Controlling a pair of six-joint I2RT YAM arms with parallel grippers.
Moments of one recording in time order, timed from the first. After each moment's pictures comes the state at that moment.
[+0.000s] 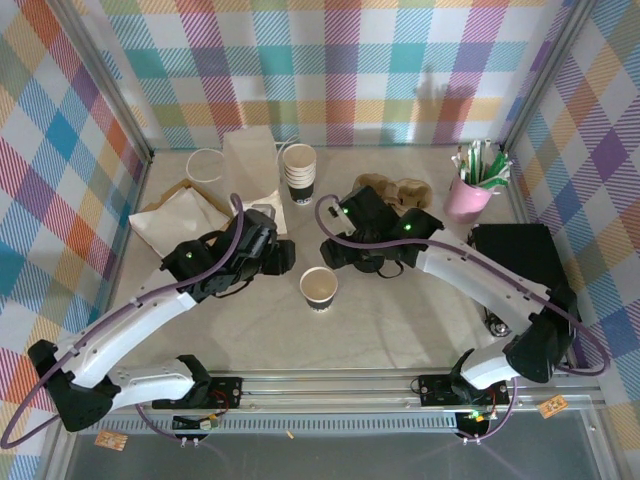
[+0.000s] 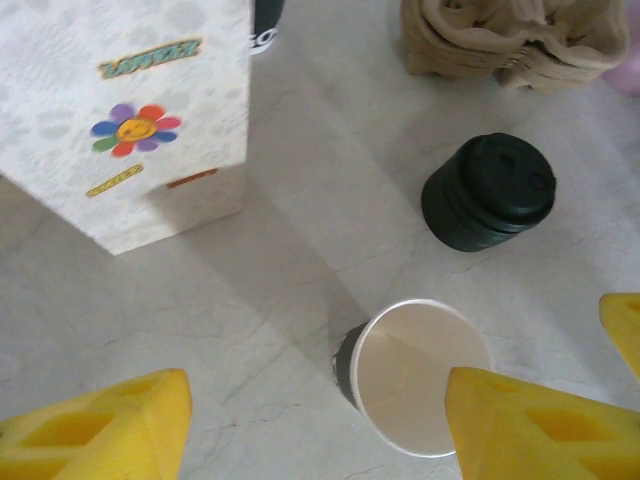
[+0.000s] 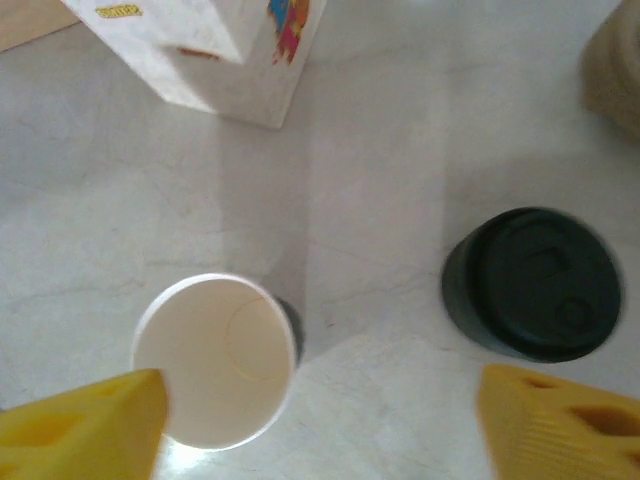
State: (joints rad) left arm -0.81 1.15 1.23 -0.91 -0.27 -0.59; right arm 0.84 1.43 1.40 -0.89 0.09 0.27
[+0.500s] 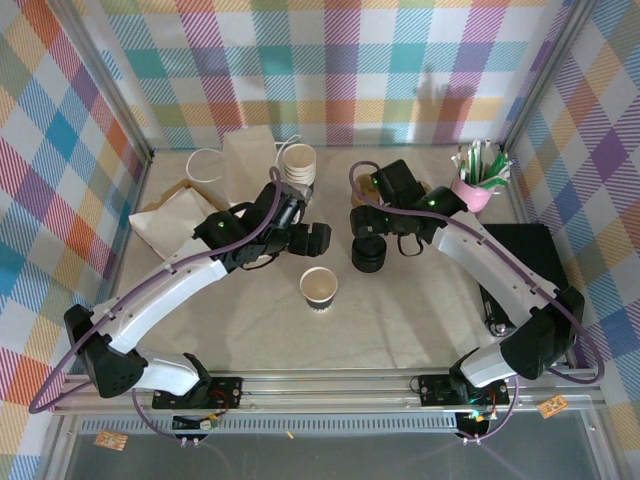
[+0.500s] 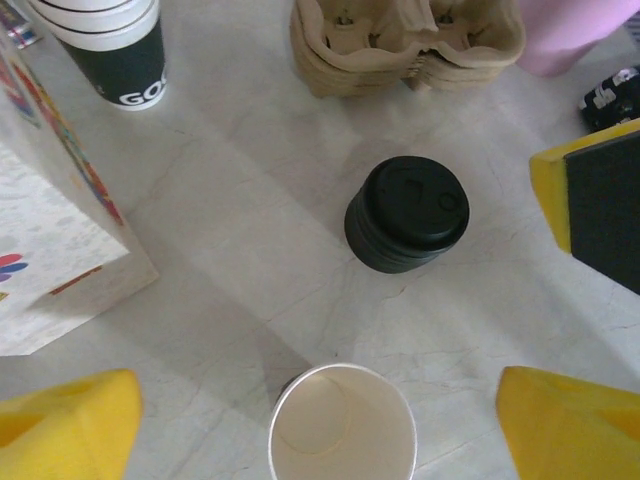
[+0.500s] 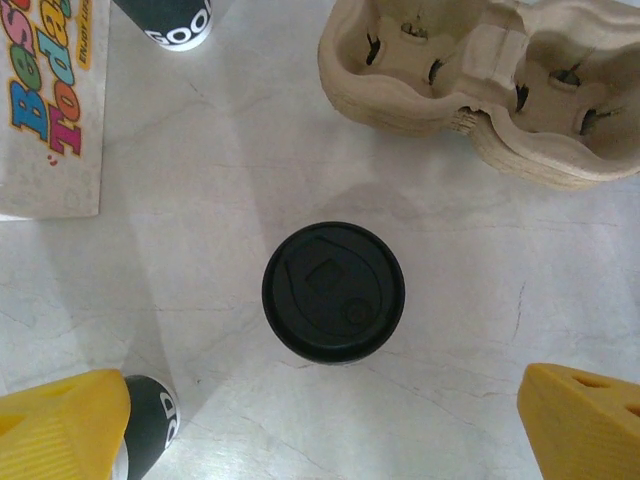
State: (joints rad) left arm -0.81 1.38 1.43 -0.87 -0.16 -0.45; right arm 0.63 1.46 1.46 -0.97 0.18 0.35
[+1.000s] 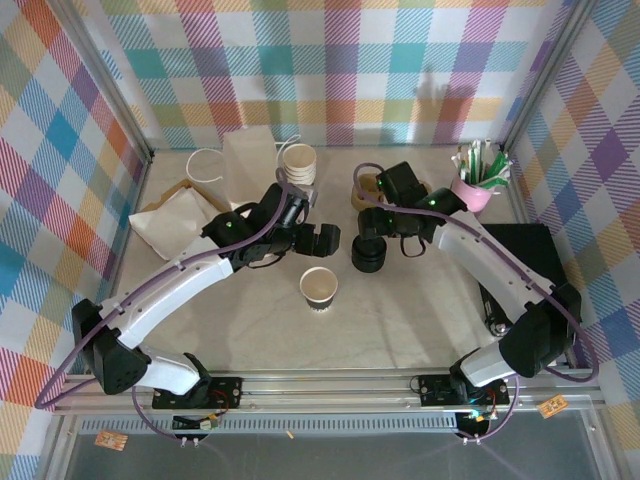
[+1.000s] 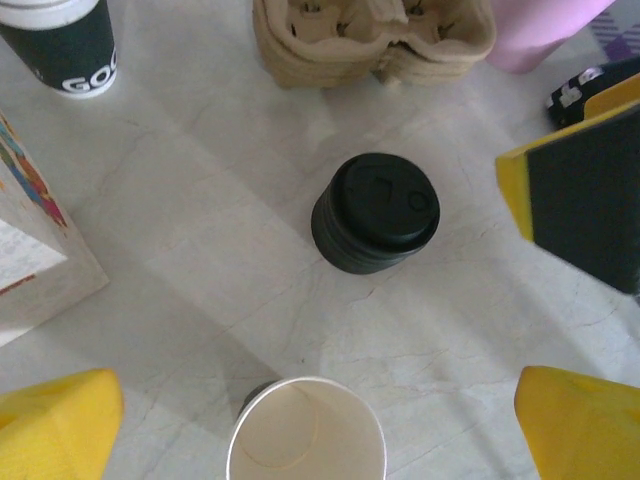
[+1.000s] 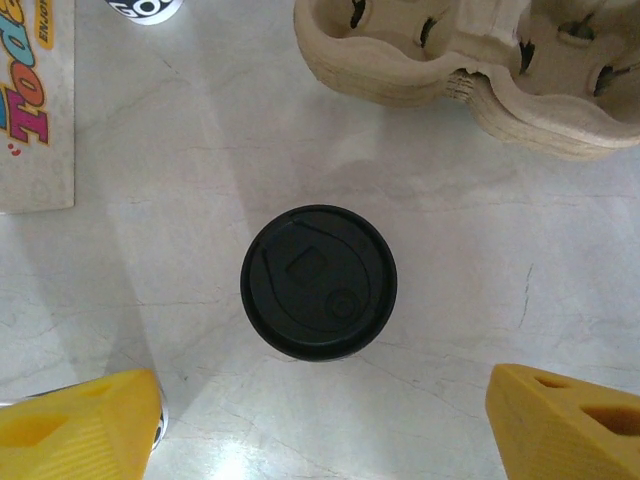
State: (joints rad) left arm -0.79 1.39 1.38 -0.79 -0.09 -0.47; right arm 0.56 1.48 1.40 -0.94 0.11 0.36
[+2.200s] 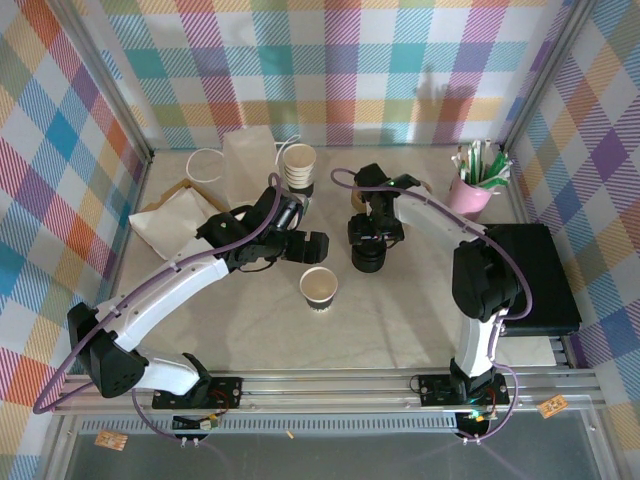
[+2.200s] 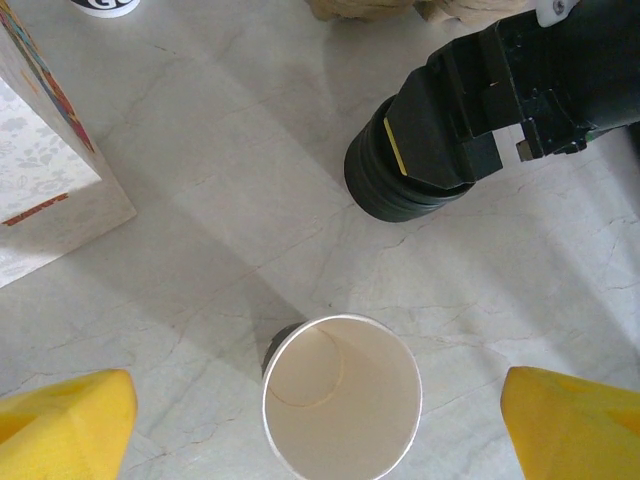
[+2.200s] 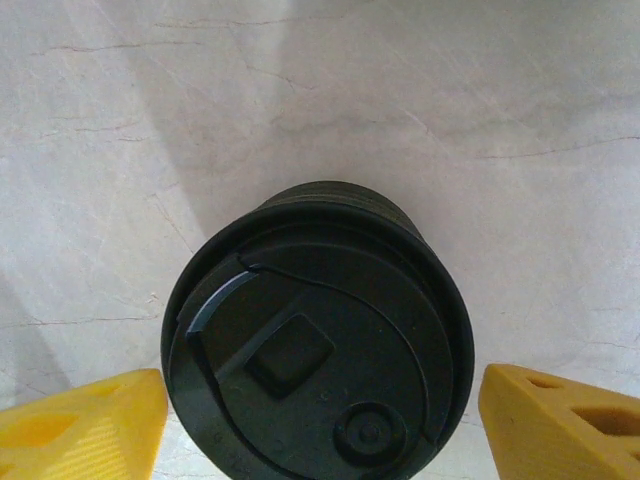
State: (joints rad) left arm -0.76 1.37 1.36 -0.90 -0.06 -0.49; right arm 0.52 1.88 1.55 -1.01 0.01 0.38
